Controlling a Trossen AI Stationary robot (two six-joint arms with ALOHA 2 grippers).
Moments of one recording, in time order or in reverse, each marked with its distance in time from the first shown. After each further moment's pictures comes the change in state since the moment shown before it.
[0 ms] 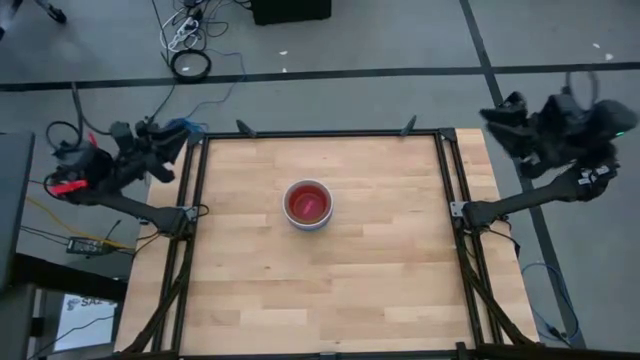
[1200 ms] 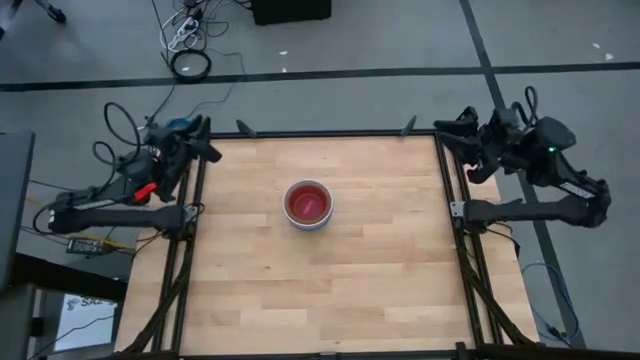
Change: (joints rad) left arm 0.409 0.128 -0.305 0.421 -0.093 0.042; right arm -0.352 0.009 -0.346 0.329 -0.292 0.162
